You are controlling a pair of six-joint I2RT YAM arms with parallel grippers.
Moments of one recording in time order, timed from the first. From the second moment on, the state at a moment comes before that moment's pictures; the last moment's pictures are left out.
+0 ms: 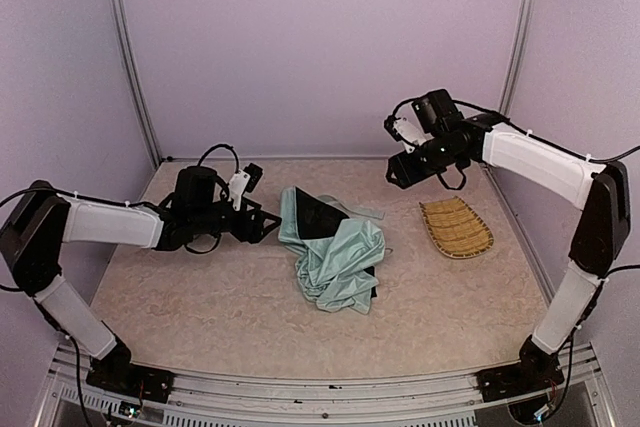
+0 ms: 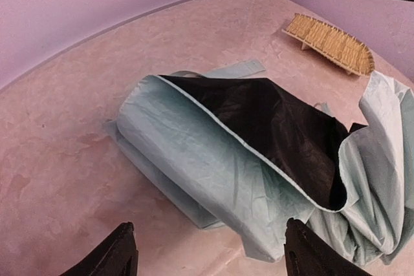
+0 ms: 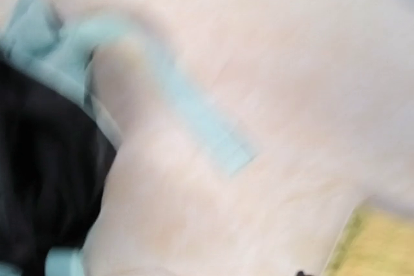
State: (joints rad) left arm -0.54 1.57 0.81 0.29 0.28 0.05; right arm 0.53 1.71 1.51 -0.65 -0.05 -0.04
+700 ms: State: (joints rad) left arm -0.53 1.83 0.75 0.66 0.51 -0.27; right arm 0.95 2.19 1.94 -0.69 0.01 -0.06
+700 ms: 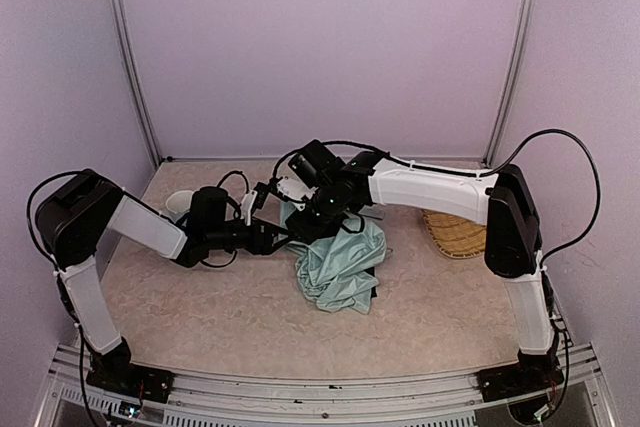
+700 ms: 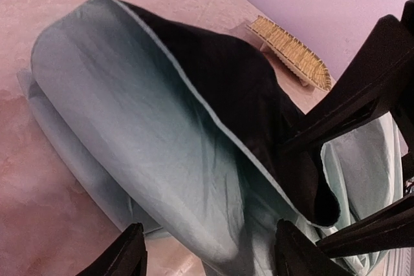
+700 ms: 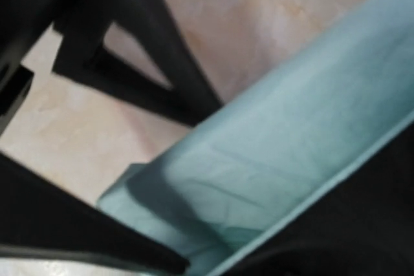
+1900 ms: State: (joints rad) left arm -0.53 1.88 0.86 0.54 0.52 -0.17; right arm 0.95 2.14 1.89 -0.74 -0.05 -0.11
